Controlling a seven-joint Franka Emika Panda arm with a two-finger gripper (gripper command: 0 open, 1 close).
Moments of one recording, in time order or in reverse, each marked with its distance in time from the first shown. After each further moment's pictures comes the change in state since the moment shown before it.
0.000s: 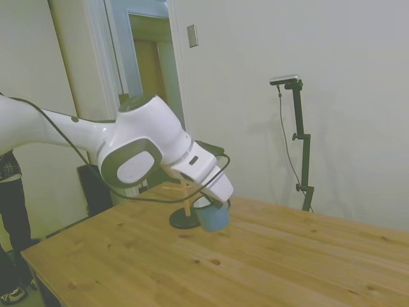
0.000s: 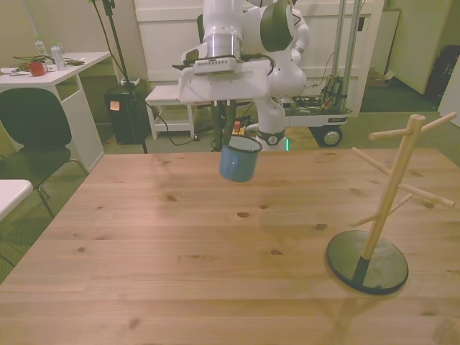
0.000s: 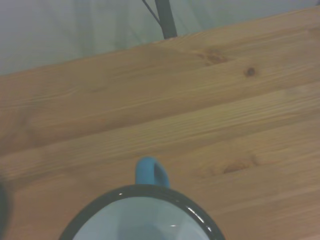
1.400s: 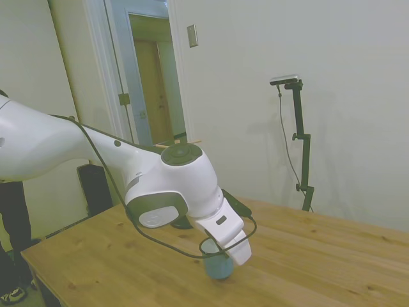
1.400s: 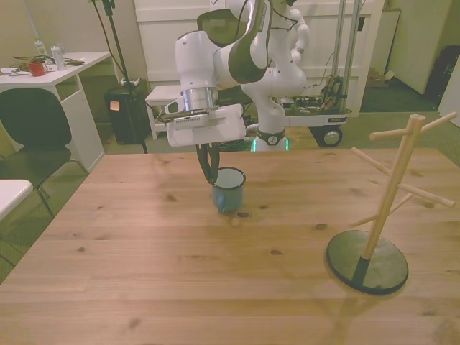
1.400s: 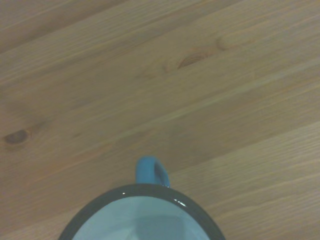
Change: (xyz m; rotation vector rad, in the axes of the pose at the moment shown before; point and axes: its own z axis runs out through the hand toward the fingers) arm 0.023 0.078 0.070 -0.155 -0.170 0.105
